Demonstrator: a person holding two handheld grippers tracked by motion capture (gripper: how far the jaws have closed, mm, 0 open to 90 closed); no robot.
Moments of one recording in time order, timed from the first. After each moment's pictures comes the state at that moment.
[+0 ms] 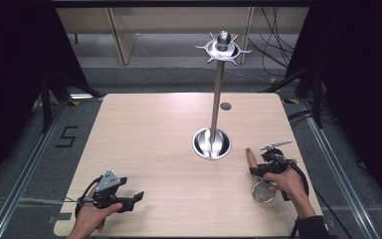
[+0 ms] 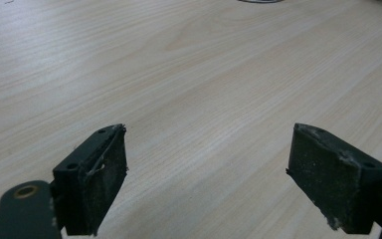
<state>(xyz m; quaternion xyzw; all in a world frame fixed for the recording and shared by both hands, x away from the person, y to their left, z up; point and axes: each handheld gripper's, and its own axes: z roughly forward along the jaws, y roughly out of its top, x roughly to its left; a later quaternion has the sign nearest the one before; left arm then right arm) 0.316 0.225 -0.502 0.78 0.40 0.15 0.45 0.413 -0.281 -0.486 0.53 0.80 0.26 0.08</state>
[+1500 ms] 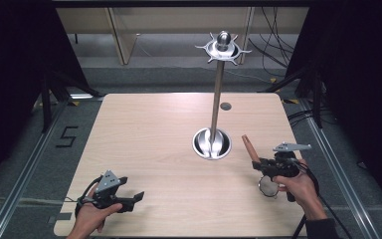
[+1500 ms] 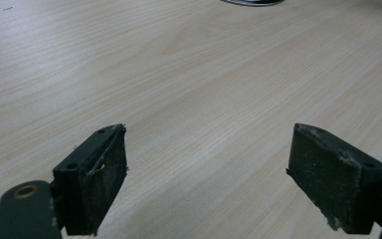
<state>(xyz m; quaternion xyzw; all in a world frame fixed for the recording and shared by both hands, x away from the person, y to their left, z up) 0.315 0.225 -0.500 0.79 0.40 0.16 0.44 0.388 -0.299 -0.459 0.45 0.79 0.41 0.10</state>
